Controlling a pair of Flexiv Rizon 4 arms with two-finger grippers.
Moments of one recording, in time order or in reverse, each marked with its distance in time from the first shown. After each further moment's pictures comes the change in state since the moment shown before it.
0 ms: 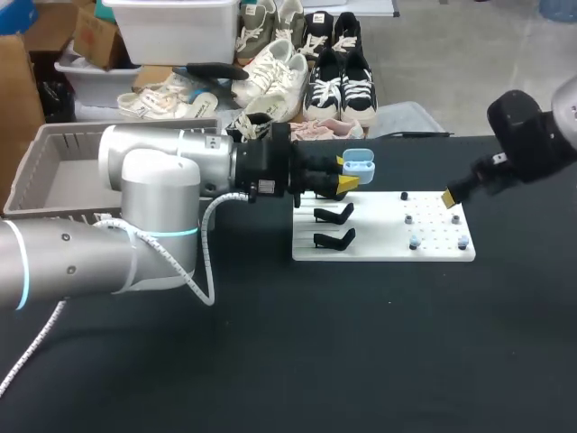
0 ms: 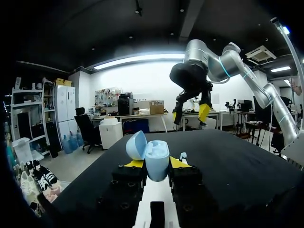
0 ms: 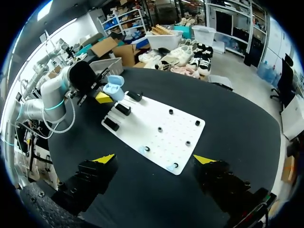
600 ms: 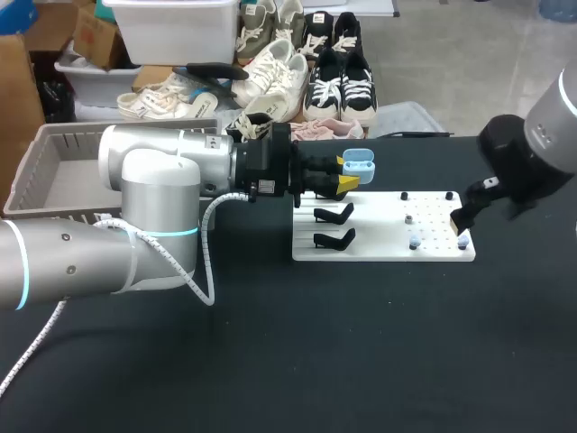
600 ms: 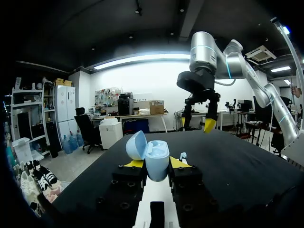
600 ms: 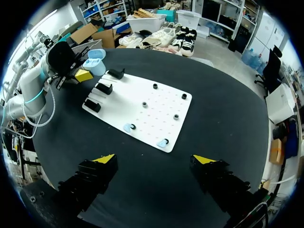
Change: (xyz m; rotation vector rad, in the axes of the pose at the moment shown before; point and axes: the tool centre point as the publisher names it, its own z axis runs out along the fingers) left arm 0.000 0.000 0.000 0.000 0.000 0.000; right arm 0.038 -0.005 0.007 0.186 0.154 0.076
